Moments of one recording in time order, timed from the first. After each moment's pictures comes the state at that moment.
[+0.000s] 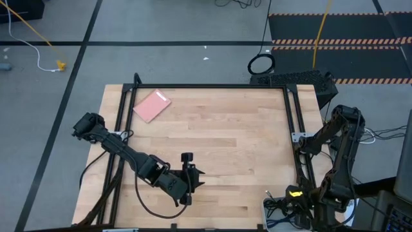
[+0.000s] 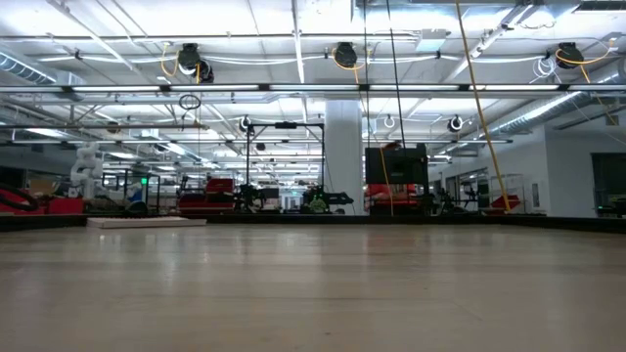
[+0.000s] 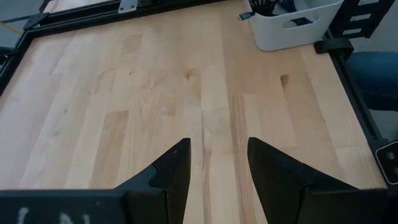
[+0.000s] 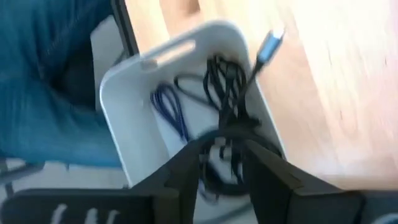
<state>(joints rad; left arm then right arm) -0.56 1.68 1.38 -0.47 -0.50 -0.24 1.22 1.38 1.13 -1.03 0.24 1.53</state>
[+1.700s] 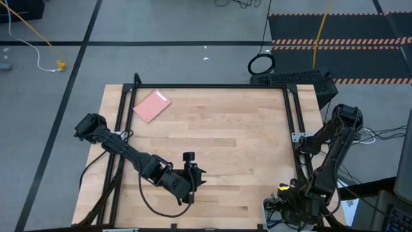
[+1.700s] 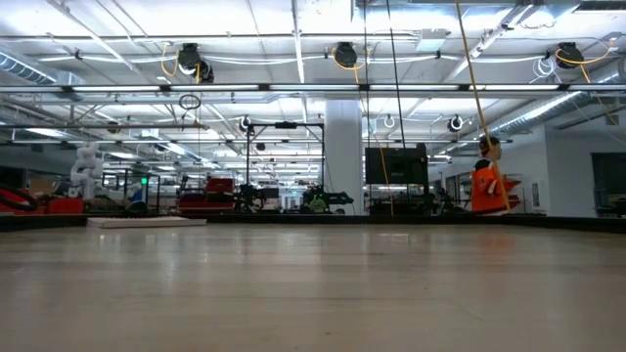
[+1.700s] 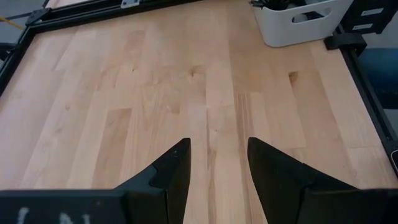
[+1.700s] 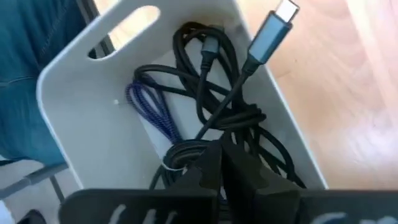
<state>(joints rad) -0.54 1.70 1.38 -0.46 -0.50 -0.23 1.16 1.37 0.85 -0.67 0.10 1.61</state>
